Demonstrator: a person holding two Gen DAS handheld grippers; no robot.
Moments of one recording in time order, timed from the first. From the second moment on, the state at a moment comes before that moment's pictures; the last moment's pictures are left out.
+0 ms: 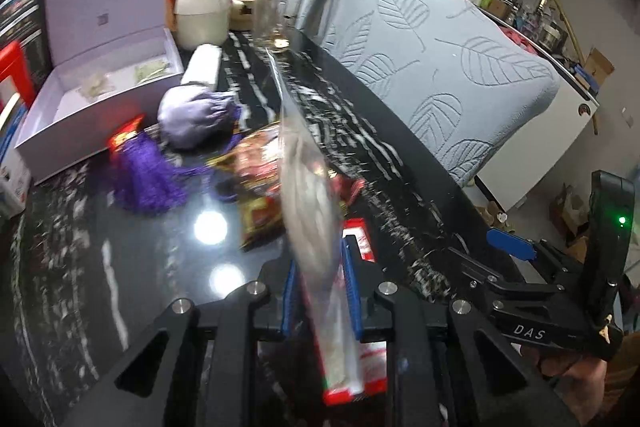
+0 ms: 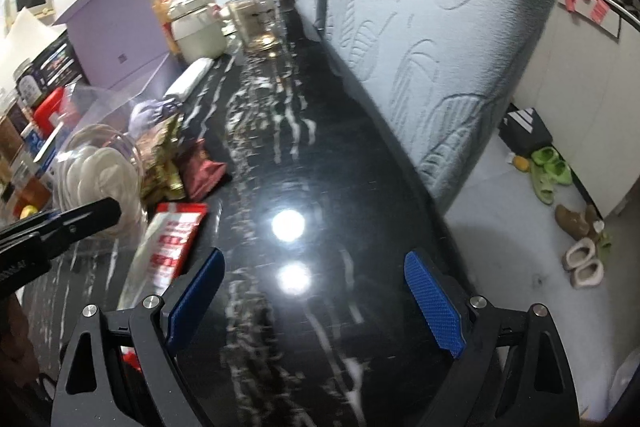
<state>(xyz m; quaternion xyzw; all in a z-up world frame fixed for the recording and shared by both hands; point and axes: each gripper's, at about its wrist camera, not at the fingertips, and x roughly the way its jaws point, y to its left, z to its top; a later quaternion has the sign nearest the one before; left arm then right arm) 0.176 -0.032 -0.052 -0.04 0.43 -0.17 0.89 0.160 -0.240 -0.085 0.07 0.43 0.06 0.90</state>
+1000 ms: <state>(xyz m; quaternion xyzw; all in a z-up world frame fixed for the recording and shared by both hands) 0.150 0.044 -0.081 -0.09 0.46 -0.17 0.87 0.158 -0.118 -0.103 -0.06 0.45 0.10 0.88</state>
